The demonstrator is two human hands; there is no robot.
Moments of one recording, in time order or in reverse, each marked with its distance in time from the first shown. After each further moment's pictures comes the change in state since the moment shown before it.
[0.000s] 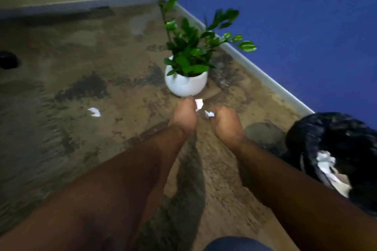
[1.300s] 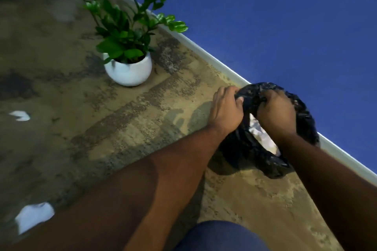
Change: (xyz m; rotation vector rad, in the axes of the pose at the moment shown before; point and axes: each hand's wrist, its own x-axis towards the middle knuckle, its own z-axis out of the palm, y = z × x) left_hand -0.068 0.186 0.140 -0.381 -0.118 0.349; right_hand -0.116 0.143 -0.170 -0.388 0.321 0.436
